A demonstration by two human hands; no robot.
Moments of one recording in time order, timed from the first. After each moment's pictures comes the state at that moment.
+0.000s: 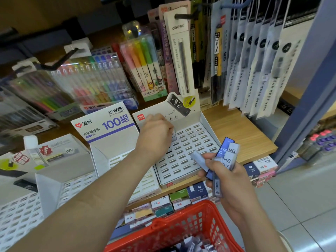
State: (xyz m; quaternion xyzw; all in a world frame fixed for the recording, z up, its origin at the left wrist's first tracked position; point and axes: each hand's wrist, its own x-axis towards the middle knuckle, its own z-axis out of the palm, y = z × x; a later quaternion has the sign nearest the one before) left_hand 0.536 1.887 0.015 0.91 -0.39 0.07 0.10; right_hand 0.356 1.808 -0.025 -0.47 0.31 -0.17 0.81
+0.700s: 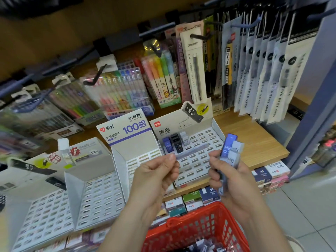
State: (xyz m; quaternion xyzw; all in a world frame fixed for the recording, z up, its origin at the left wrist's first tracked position) left_hand 0.445 1.961 0.040 0.64 0.02 -0.25 0.73; right_hand 0.362 1.822 -0.003 -0.36 0.22 -0.17 0.89
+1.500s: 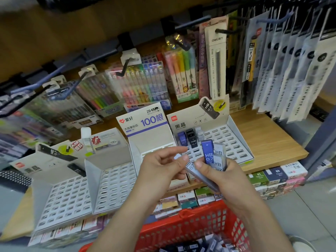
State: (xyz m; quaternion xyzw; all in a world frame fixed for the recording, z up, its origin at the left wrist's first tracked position) left_hand 0.443 1.988 0.060 0.75 -0.11 -0.21 0.62; right_hand 0.369 1.855 0.017 -0.55 0.19 -0.08 0.81
